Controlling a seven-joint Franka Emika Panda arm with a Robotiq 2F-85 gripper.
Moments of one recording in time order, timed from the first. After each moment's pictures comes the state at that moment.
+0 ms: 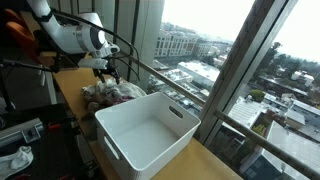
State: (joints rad) arm 0.12 0.33 0.28 -2.23 -0.75 2.75 0.34
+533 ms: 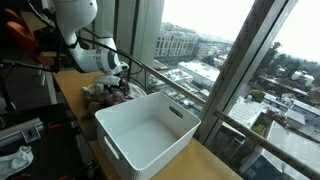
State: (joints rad) arm 0.15 0.65 0.21 -1.98 -0.81 2.75 0.30
